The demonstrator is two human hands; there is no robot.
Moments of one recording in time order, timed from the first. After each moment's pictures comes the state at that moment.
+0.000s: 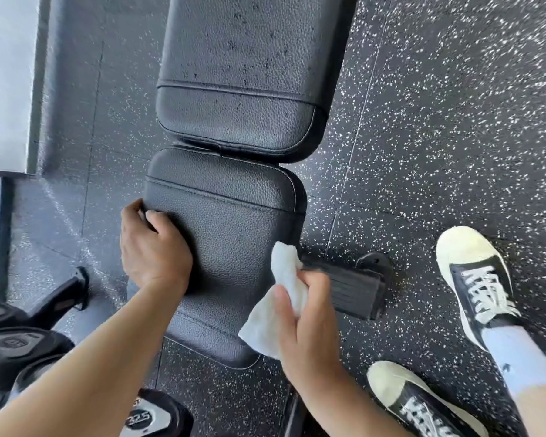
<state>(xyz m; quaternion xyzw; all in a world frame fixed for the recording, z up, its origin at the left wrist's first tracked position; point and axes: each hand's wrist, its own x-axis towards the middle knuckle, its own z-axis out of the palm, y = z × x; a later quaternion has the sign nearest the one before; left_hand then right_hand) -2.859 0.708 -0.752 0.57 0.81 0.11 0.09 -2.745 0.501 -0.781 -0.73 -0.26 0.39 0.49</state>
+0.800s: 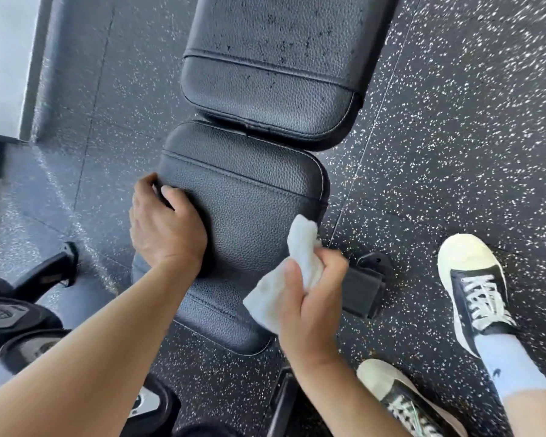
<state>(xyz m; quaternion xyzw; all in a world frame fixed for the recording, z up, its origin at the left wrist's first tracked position) -2.858 0.709 -0.751 0.56 0.81 0.12 0.09 -2.755 0.529 -0.776 -0.74 -0.23 0.33 0.55</state>
